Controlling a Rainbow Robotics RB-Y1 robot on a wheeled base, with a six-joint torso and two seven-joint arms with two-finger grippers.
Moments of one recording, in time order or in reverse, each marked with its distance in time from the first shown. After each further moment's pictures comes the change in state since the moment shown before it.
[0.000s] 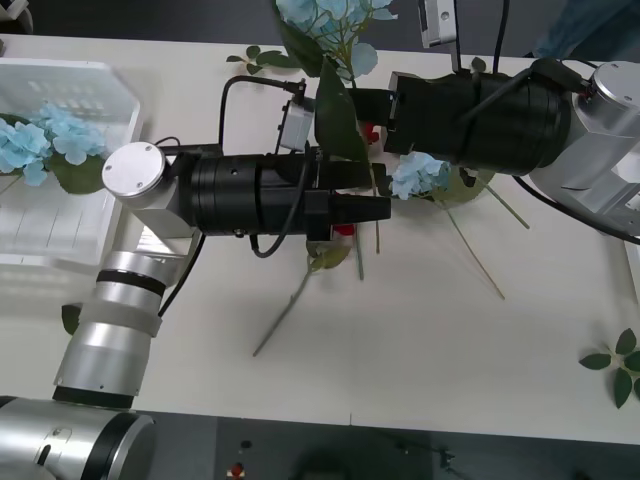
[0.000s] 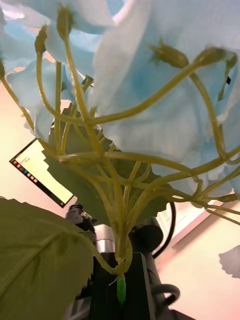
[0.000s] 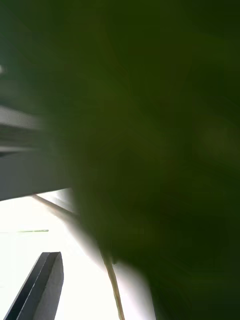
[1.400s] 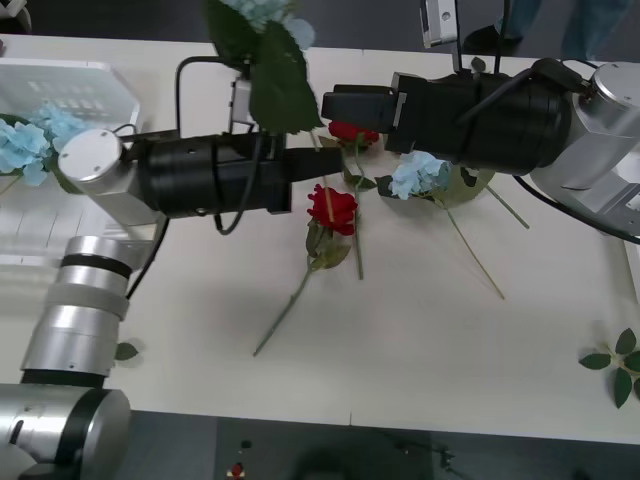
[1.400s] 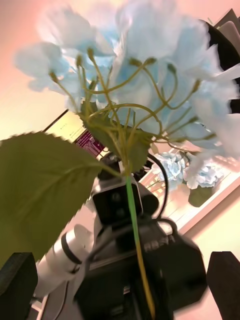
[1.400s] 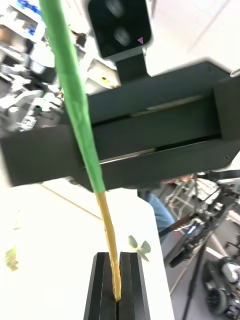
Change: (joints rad) right arm 0.000 0.000 0.000 0.009 0.000 -0.002 -0.009; left arm -0.035 0.105 0.087 0.065 0.058 -0.005 0.000
